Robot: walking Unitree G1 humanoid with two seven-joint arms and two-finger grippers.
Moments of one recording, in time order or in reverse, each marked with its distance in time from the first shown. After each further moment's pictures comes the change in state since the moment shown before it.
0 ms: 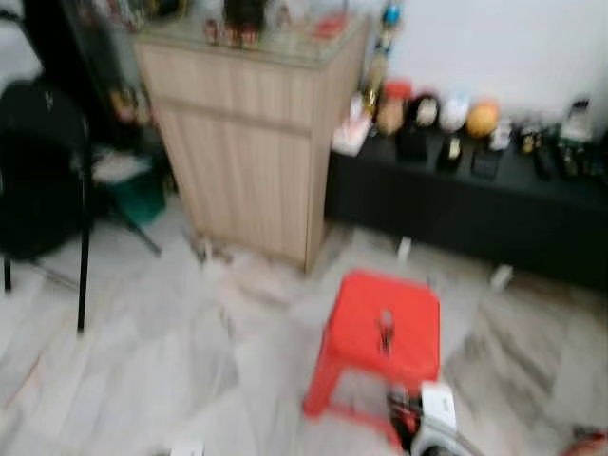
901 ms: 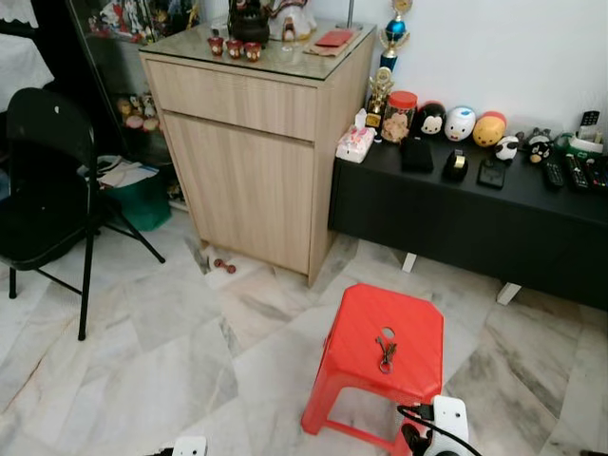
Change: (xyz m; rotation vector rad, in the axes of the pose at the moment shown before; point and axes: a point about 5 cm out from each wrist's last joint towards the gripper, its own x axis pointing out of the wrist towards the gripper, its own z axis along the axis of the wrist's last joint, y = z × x) left arm -0.001 0.003 -0.003 -0.003 0.004 -0.007; right arm -0.002 -0.010 -0.004 0.012 0.012 -0.028
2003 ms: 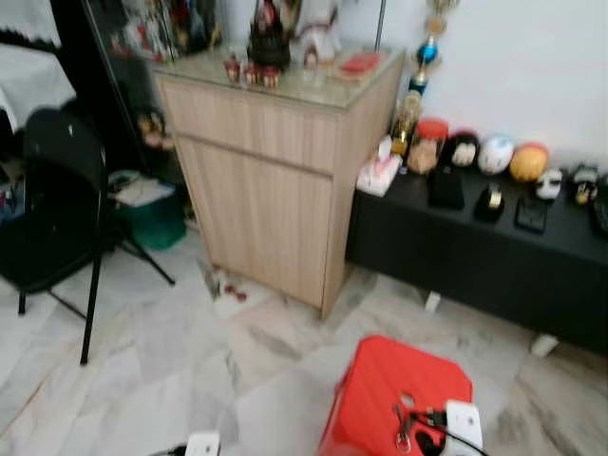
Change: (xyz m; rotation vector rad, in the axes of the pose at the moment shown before) left arm 0.000 -0.004 0.001 0.001 -0.014 0.004; right arm 0.000 -0.002 0.003 -0.006 -0.009 -0.001
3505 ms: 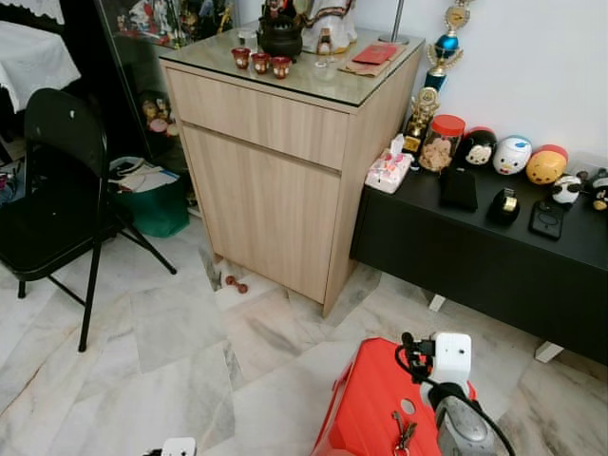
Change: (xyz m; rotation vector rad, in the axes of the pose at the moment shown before) left arm -0.006 0.032 -0.004 0.003 0.001 0.041; right arm -0.004 0.021 0.090 -0.125 -0.520 0.040
